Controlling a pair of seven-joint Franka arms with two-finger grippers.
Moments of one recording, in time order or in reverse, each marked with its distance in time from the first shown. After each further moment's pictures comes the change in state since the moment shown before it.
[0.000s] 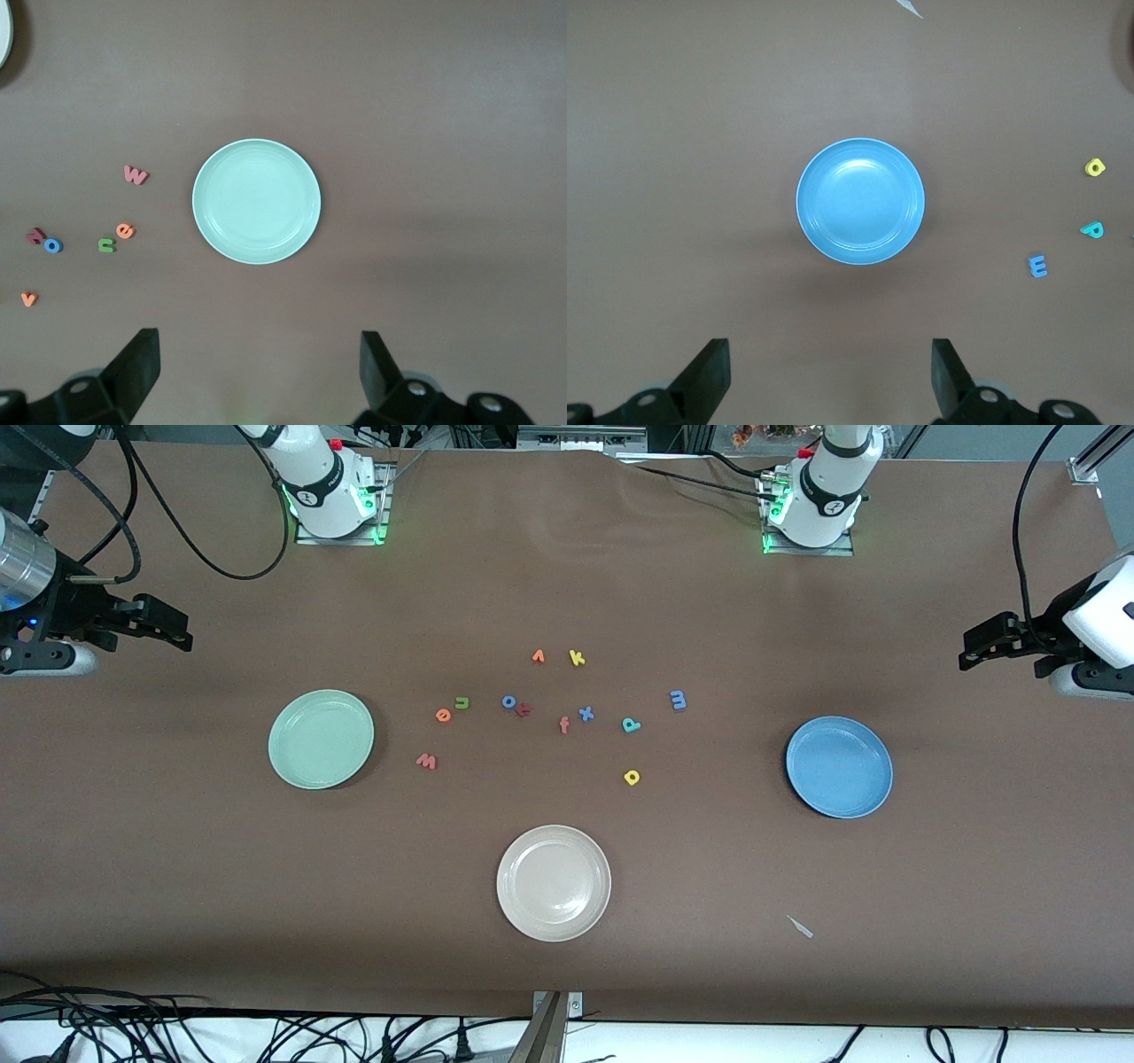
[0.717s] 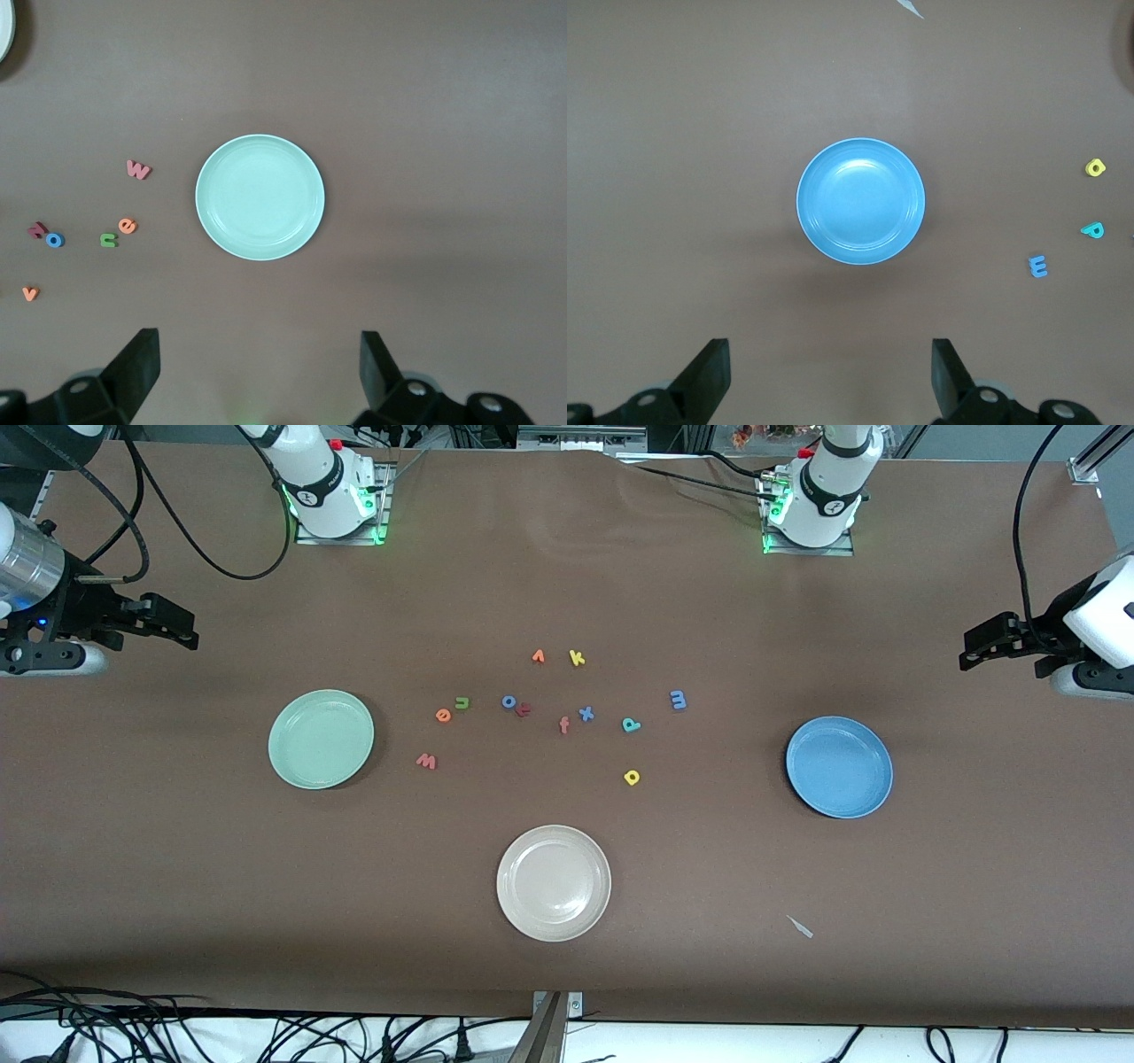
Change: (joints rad) left arm 0.001 0.000 0.000 0.000 0.000 0.000 0.000; right arm 0.008 0.001 0.003 0.000 0.000 -0.009 0.001
